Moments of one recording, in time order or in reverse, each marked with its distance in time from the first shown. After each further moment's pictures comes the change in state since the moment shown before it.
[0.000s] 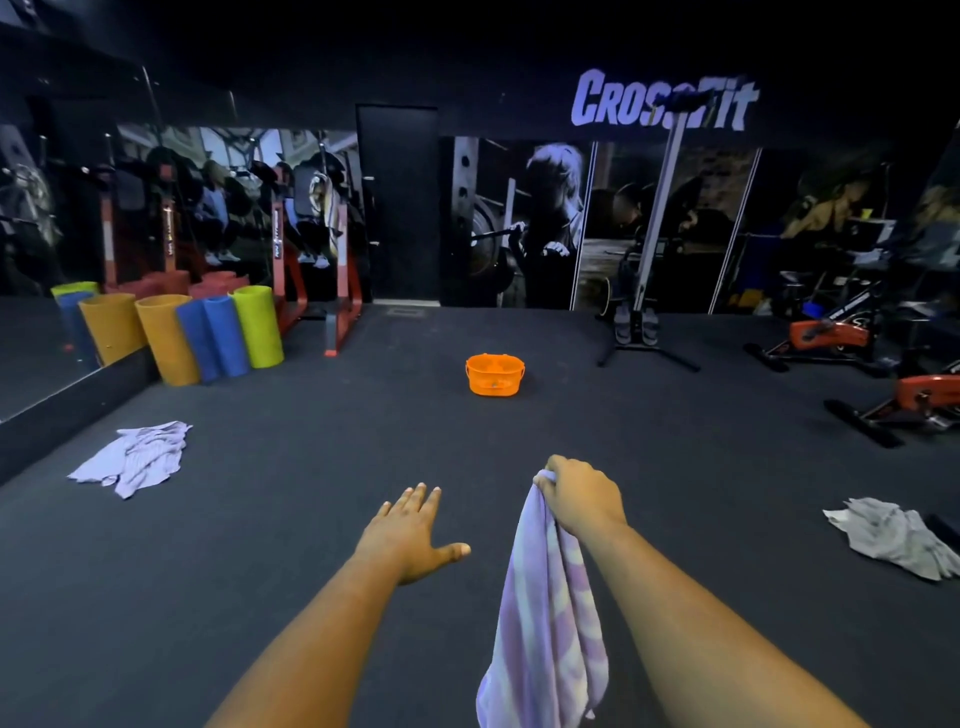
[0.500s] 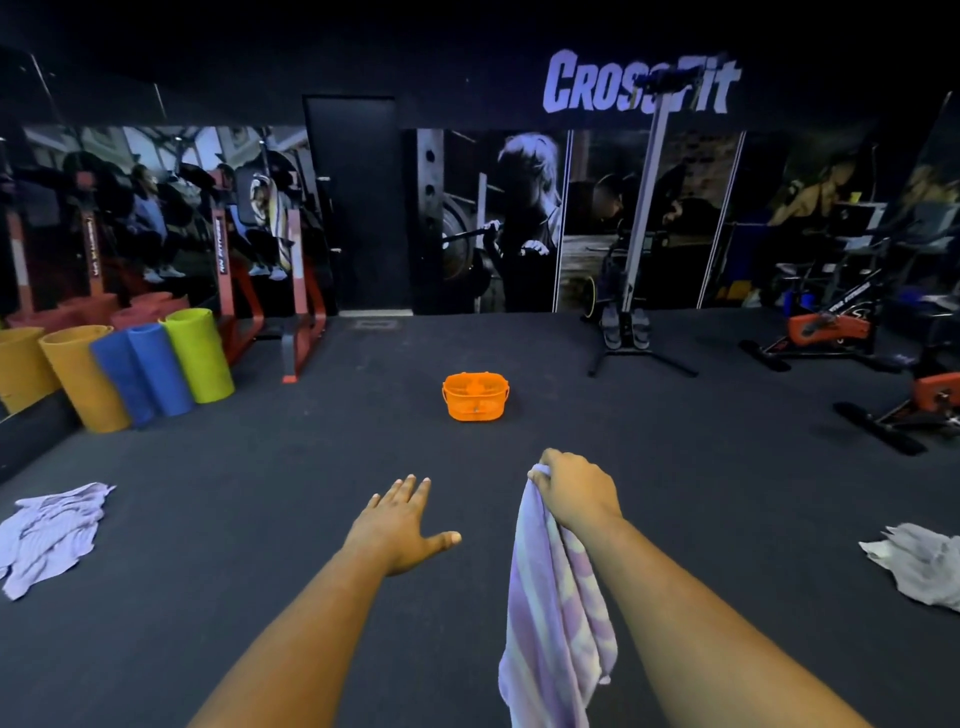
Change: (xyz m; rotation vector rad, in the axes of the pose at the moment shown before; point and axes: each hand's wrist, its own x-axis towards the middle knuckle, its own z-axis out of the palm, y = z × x) left_hand 0.384 -0.021 -0.073 -0.004 0.008 0.035; right_hand 0.369 0.046 0.046 0.036 0.014 0.028
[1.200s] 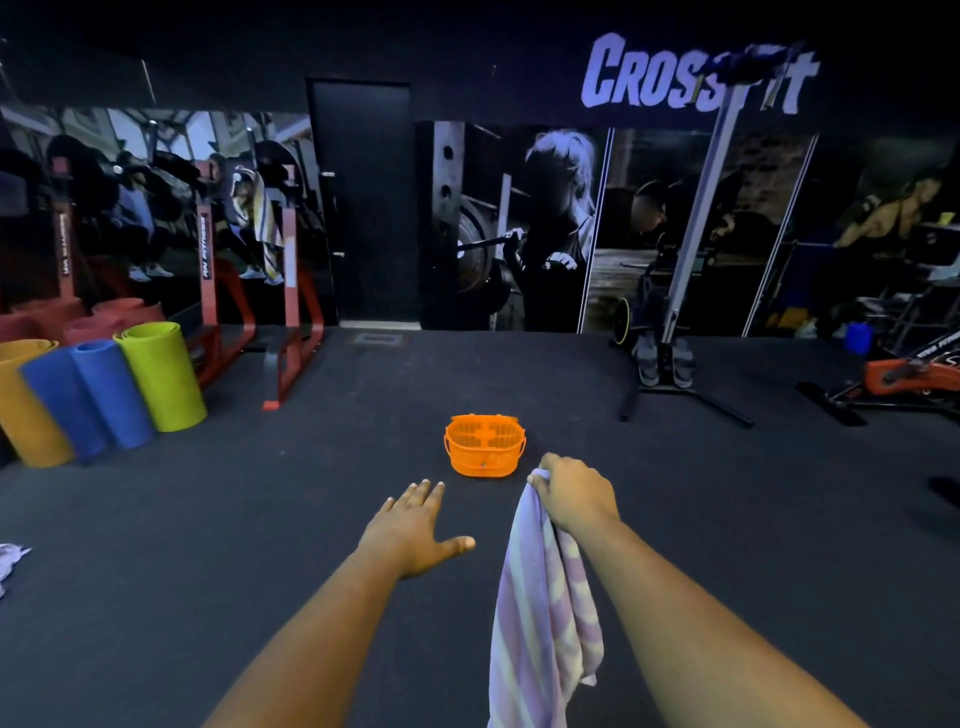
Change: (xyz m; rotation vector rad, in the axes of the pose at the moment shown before) left_hand 0.505 -0.053 -0.072 -0.051 0.007 -0.016; right_hand 0.520 0.018 0.078 -0.047 -0.031 -0.048
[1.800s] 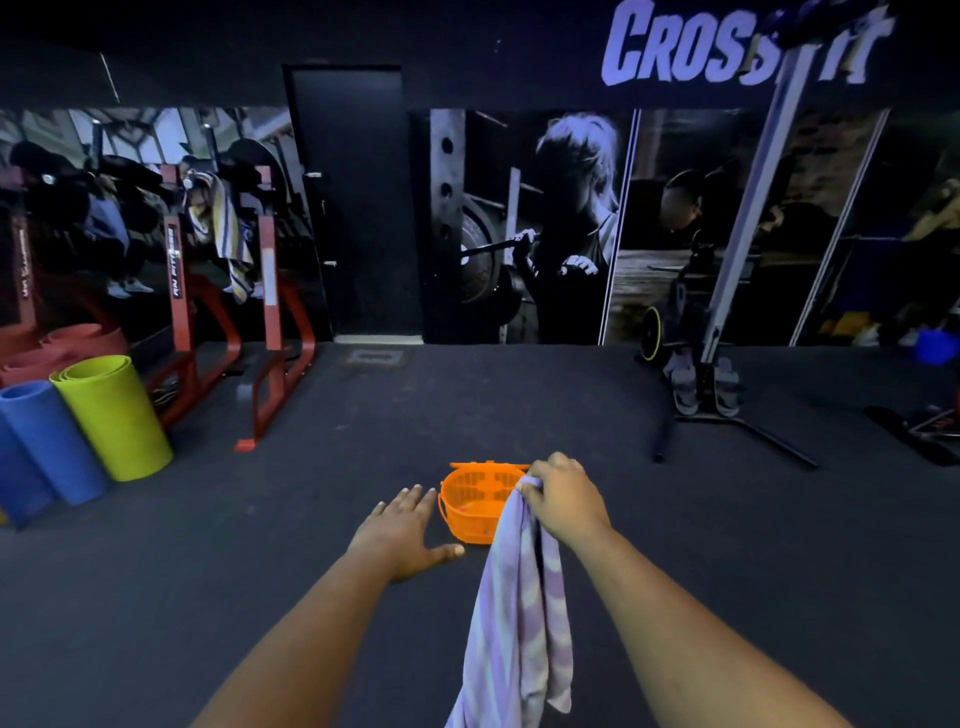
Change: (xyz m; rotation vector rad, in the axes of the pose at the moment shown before) left_hand 0.438 -0.026 -0.059 0.031 -0.039 -0.060; right_hand 0.447 0.076 0.078 0.120 0.062 -0.137
